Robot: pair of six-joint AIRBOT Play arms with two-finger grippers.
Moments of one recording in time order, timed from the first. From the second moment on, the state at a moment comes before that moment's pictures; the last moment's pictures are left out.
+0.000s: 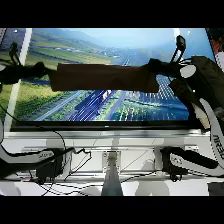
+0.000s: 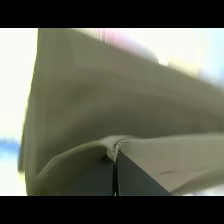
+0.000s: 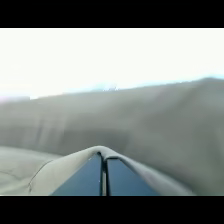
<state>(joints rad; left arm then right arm) 0.32 -1.48 1.18 0.71 -0.88 -1.03 0.08 -1.31 1.03 -0.89 0.48 1.42</state>
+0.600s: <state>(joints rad) 0.20 -1.60 1.22 0.75 -0.49 -1.11 0.04 -1.51 1.07 -0.96 0.26 1.55</state>
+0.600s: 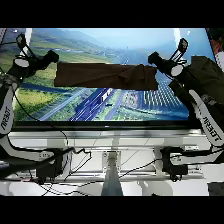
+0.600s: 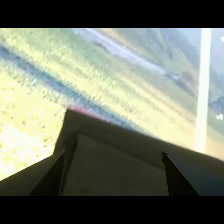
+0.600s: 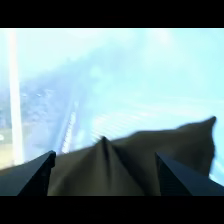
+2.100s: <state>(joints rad) 0.22 -1.24 1.40 0.86 -1.33 -1.07 0.55 -1.70 1.47 -0.95 0.65 1.44</state>
